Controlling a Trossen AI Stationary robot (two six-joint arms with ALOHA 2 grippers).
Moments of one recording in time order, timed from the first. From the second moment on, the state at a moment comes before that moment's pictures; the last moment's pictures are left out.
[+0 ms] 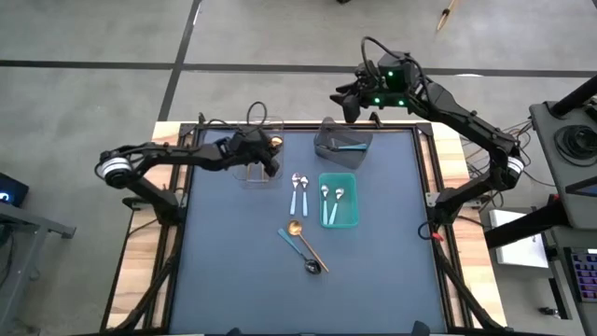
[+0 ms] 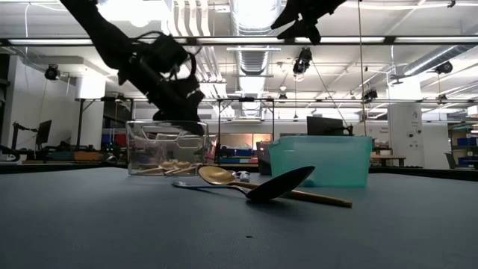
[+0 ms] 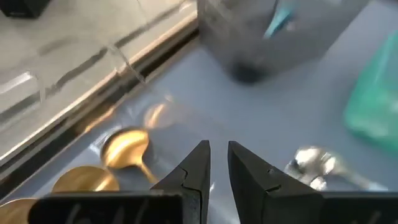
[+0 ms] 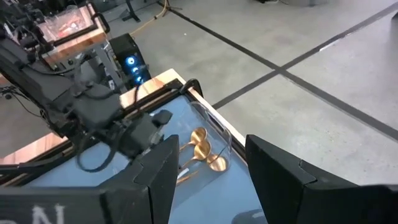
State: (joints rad) left arm 0.51 1.51 0.73 0.18 -0.09 -0.10; right arm -0.64 1.44 1.58 -0.51 -0.23 0.16
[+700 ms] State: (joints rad) left arm 0.57 1.70 0.85 0.03 -0.05 -0.09; right arm -0.64 1.44 1.58 -0.55 -0.23 0.18
